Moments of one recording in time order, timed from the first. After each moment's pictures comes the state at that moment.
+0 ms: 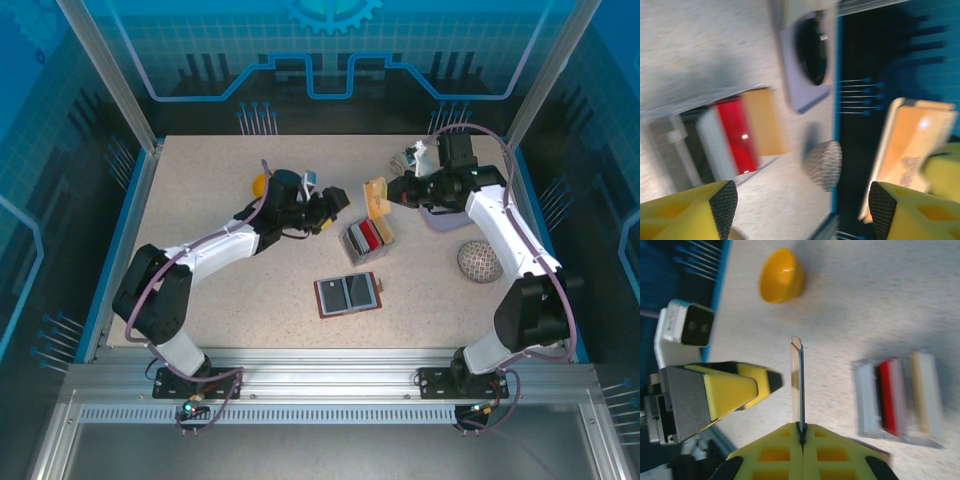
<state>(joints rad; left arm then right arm) -0.51 1.66 1.10 0.13 0.47 -1.14 0.16 1.55 1.42 -0.78 -0.71 0.33</state>
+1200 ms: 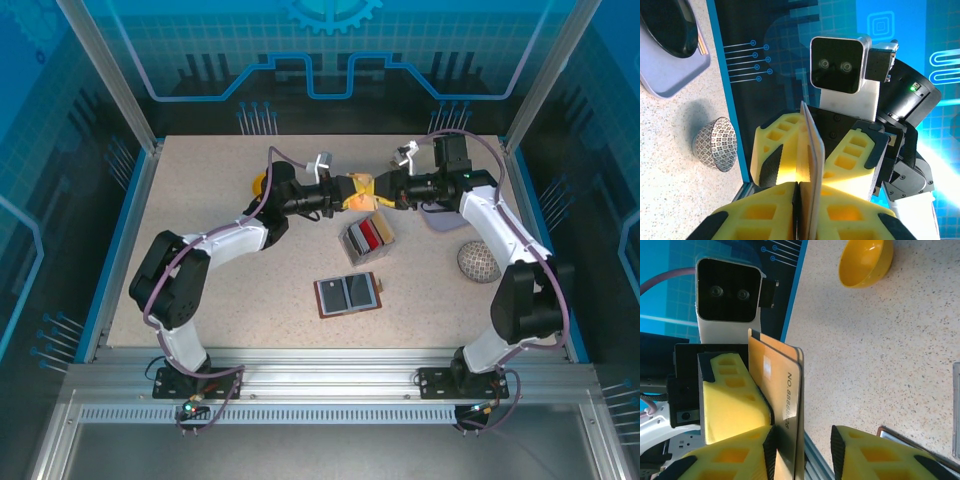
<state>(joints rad) -0.50 1.78 1.14 0.65 0.78 -1.43 0.15 1.61 1.36 -0.59 -1.03 0.47</state>
